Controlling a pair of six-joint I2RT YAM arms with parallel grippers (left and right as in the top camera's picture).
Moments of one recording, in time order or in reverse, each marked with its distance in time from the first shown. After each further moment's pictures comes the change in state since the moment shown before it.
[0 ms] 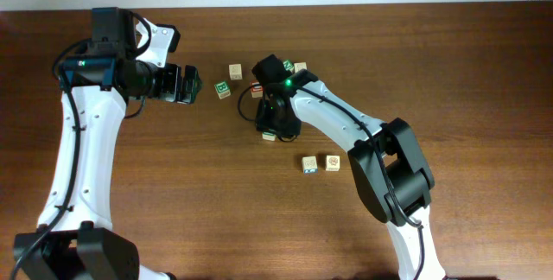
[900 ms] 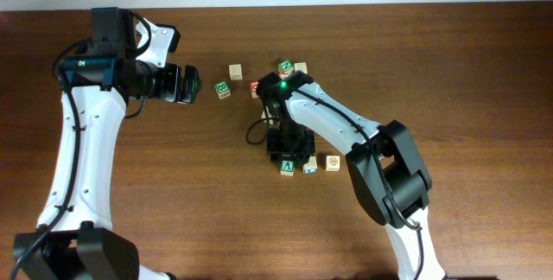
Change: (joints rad) left arm 0.000 0.000 0.000 0.000 0.000 0.000; right arm 0.024 0.000 0.011 -0.409 -0.051 -0.165
